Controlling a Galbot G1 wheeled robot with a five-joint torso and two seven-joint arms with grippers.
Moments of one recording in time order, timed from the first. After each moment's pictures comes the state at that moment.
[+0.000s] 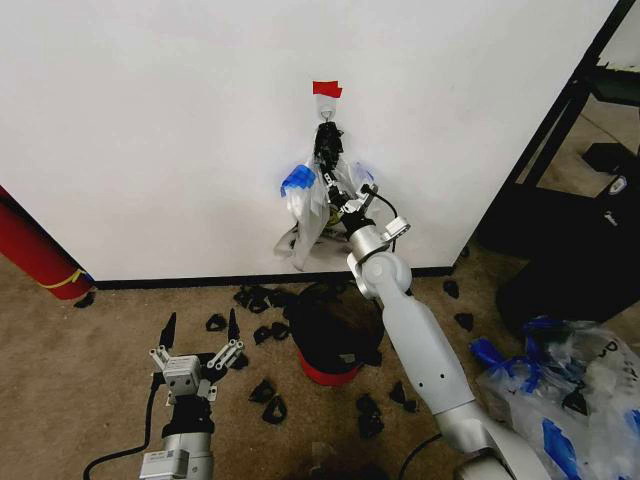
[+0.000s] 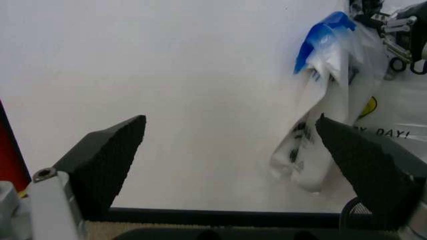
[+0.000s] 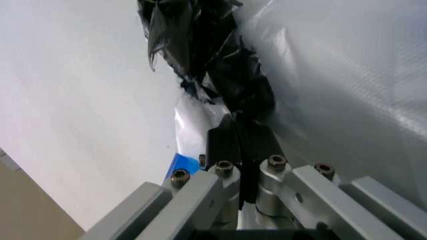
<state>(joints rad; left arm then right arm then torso) 1.79 -1.37 -0.39 -2.26 0.04 -0.28 -0.33 -0.59 1.53 0.20 1.36 1.02 0.00 -0.26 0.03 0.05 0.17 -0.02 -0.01</state>
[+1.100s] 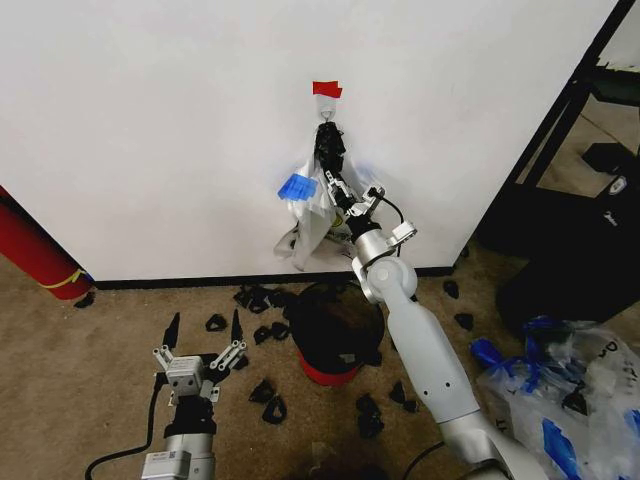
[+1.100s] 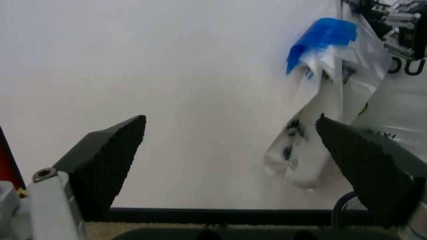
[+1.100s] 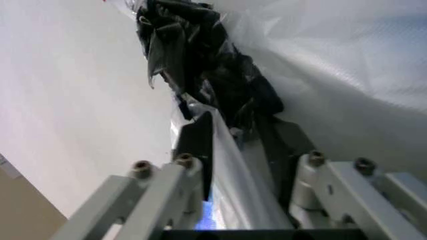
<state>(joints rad) 1.79 -1.37 -0.39 -2.26 0.04 -0.28 -0.32 -0.61 1.52 0.22 1.39 1.03 -0.01 -0.27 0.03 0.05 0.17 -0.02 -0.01</state>
